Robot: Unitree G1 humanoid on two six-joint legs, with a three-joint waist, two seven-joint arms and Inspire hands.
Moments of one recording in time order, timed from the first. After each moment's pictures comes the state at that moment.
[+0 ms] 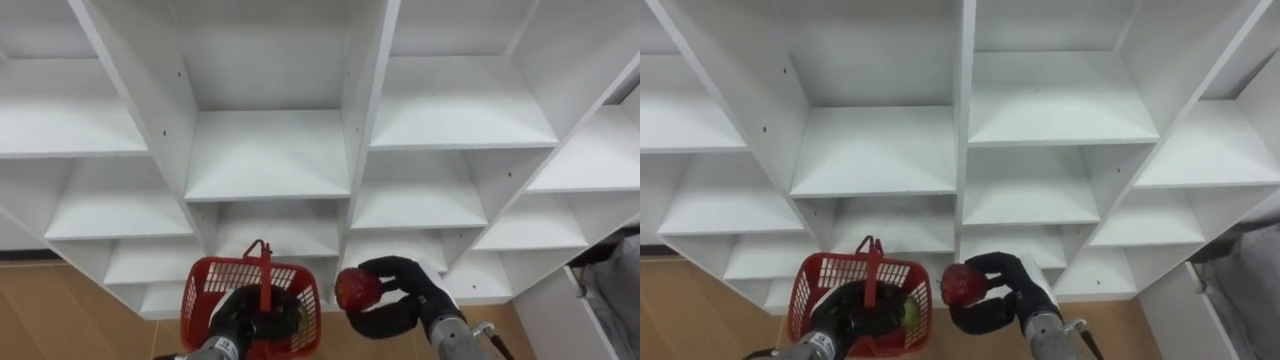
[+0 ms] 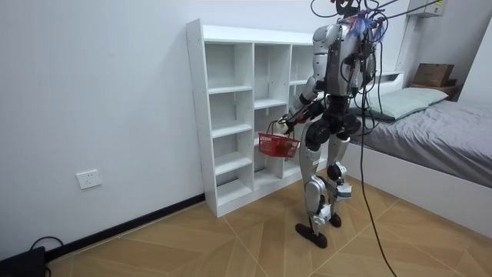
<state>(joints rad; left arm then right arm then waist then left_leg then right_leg) 0.04 0.14 -0.26 0.69 -0.29 0.02 -0.02 0.08 -0.19 0.34 0.48 -0.17 0.00 -0.04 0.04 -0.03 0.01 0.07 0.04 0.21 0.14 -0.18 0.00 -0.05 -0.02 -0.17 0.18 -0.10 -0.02</state>
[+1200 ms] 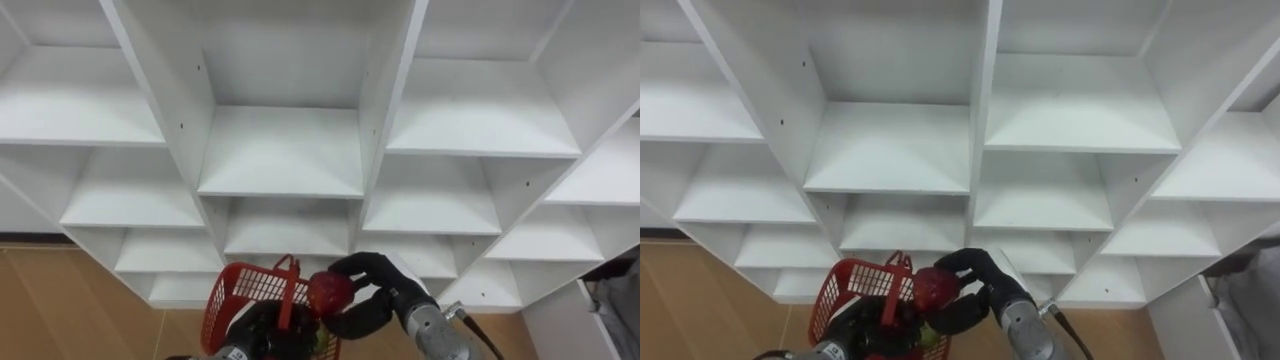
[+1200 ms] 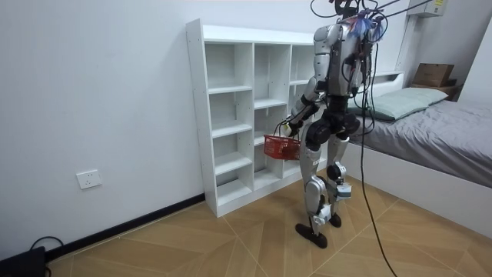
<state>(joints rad) 0.04 0.14 -0.34 0.71 -0.22 0.05 -0.09 0.00 -0.19 0.45 0.50 -0.17 0.03 -0.02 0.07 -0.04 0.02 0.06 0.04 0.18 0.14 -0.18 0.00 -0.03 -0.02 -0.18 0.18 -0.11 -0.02</state>
